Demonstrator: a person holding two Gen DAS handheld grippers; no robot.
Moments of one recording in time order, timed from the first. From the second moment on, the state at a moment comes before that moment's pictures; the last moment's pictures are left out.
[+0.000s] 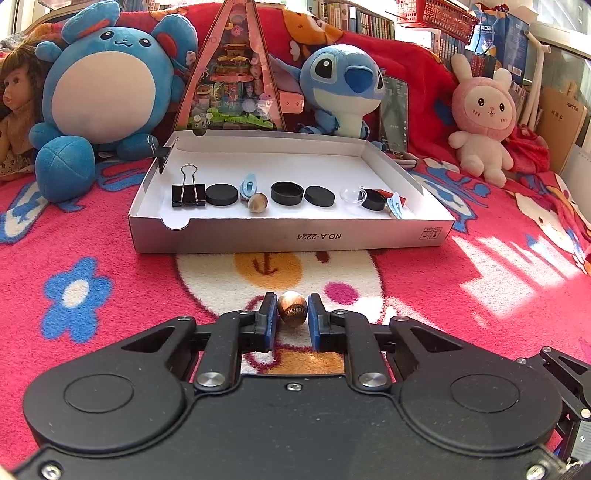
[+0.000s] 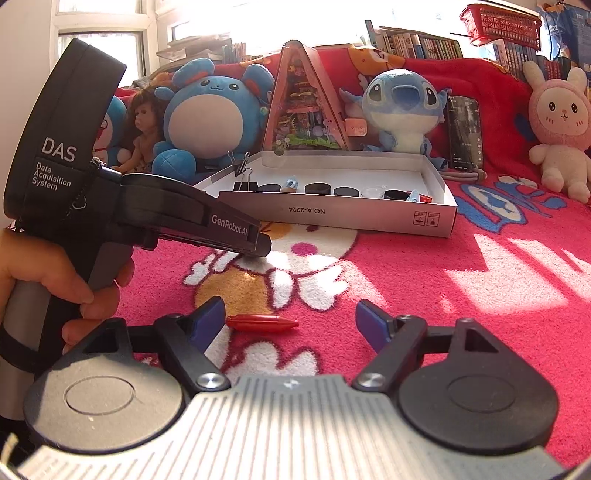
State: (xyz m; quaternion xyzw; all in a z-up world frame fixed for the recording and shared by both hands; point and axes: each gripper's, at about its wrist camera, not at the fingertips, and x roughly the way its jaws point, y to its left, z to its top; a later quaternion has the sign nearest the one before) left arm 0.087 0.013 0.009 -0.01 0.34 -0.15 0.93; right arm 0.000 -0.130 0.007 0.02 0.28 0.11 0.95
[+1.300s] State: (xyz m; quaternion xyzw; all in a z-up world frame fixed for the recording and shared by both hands) left arm 0.013 0.068 0.014 -0.04 0.29 -0.08 0.95; right arm -0.046 -0.086 -0.007 0.03 0.17 -0.01 0.99
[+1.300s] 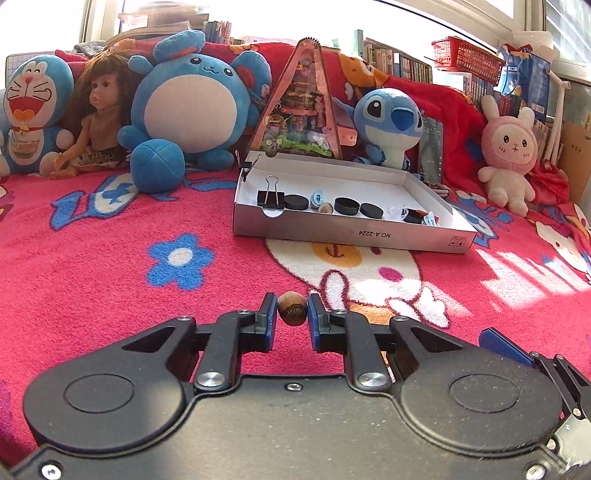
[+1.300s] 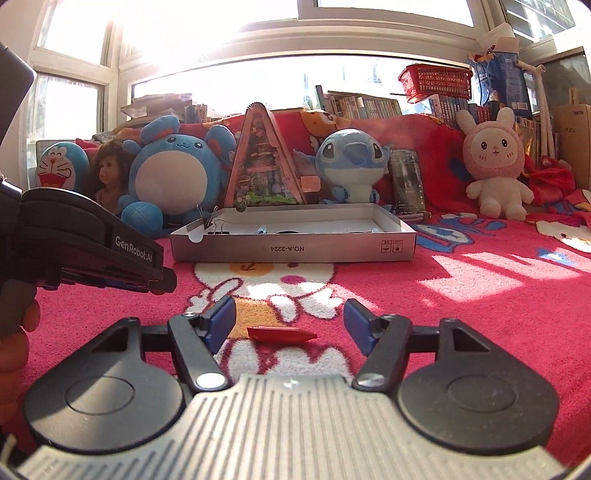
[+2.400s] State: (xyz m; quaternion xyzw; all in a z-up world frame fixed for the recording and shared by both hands) left arm 0.023 0.042 0.026 -0.02 0.27 -0.10 0.96; right arm -0.016 -0.107 0.004 0.02 0.18 -0.04 0.98
